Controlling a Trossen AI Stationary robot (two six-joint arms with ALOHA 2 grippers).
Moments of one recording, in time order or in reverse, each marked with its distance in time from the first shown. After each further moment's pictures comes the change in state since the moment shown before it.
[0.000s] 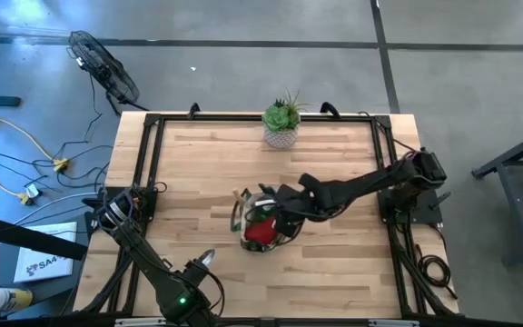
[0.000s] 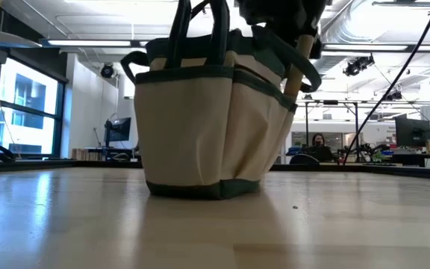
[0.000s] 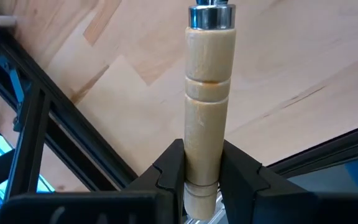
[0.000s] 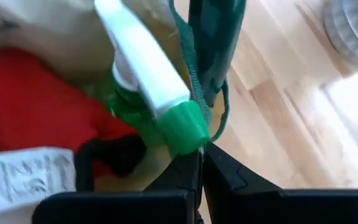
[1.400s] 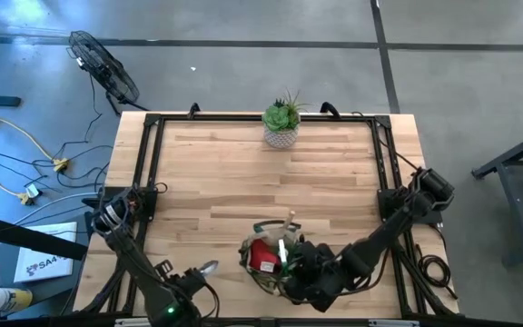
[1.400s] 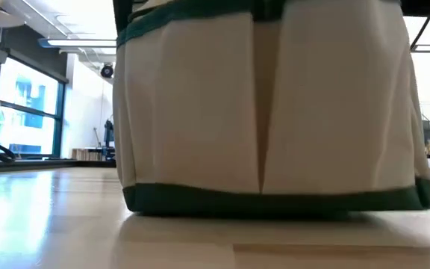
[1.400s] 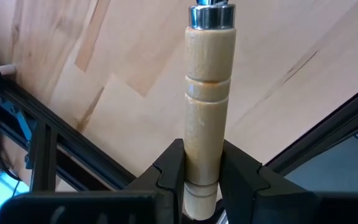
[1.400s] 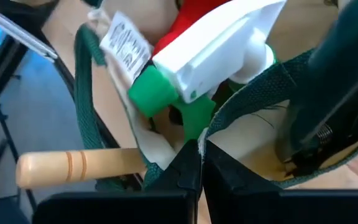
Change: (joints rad) left arm -0.069 0.000 -0.001 0.014 -0.077 0.165; right arm 0.466 0.056 -0.001 0.262 0.055 0.808
